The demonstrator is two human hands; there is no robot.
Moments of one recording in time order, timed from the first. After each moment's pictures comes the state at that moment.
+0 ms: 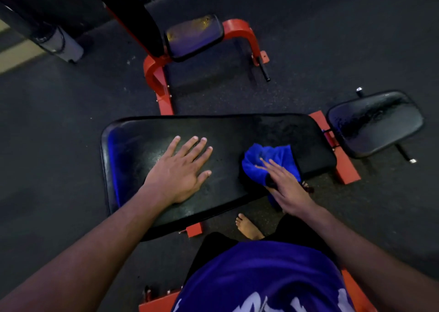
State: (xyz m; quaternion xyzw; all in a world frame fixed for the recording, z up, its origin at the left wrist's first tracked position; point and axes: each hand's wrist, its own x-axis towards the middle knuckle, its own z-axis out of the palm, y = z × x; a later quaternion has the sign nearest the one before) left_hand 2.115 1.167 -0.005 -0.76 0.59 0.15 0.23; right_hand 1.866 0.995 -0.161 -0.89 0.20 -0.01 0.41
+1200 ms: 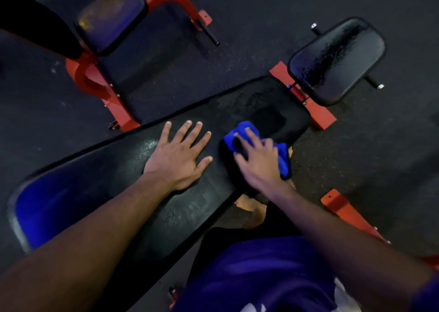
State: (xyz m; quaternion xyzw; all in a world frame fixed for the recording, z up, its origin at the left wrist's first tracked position) left_hand 2.122 1.057 -0.091 -0.67 0.68 0.17 0.24; right_hand 1.915 0.992 -0.177 -0.79 0.52 0.04 0.31
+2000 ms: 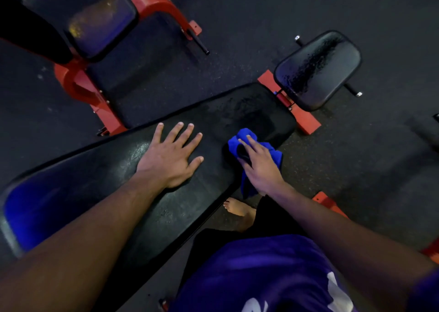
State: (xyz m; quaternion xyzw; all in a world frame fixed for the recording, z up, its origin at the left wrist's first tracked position) left_hand 2.122 1.055 -0.089 -0.67 0.68 0.17 0.24; right_hand 1.874 0.991 -0.198 -0.80 0.47 -0.02 0.38
